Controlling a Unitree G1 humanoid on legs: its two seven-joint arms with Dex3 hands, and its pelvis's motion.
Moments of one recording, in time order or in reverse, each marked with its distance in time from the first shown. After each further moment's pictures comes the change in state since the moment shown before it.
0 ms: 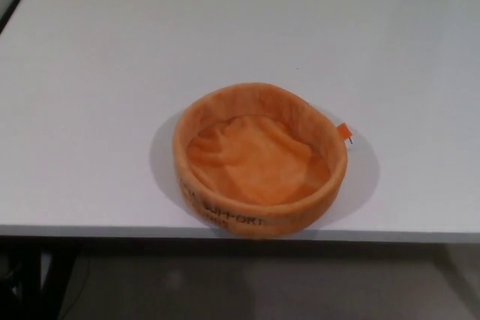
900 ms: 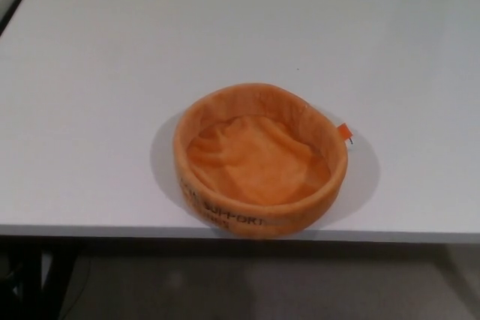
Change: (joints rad) left_arm 0.055 -0.027 0.081 -0.294 -0.158 -0.181 -0.092; right_arm 0.024 -0.006 -0.040 -0.023 0.086 -0.106 0.152
